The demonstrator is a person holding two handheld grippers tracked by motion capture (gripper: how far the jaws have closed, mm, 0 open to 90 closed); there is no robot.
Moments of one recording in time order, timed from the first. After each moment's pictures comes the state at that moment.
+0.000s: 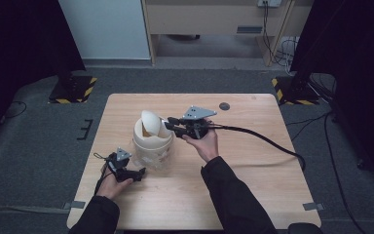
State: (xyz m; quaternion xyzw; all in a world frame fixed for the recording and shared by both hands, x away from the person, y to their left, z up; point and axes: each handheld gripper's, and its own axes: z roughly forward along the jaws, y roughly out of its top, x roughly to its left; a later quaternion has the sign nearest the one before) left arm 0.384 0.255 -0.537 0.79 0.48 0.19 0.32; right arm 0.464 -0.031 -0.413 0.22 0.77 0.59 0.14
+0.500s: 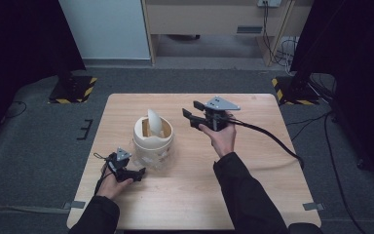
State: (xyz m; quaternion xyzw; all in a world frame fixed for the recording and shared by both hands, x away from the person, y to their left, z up) left arm 0.384 0.255 -0.537 0.79 0.48 0.19 0.32; right arm 0.466 -0.086 -0.388 0.32 0.71 0.59 0.22
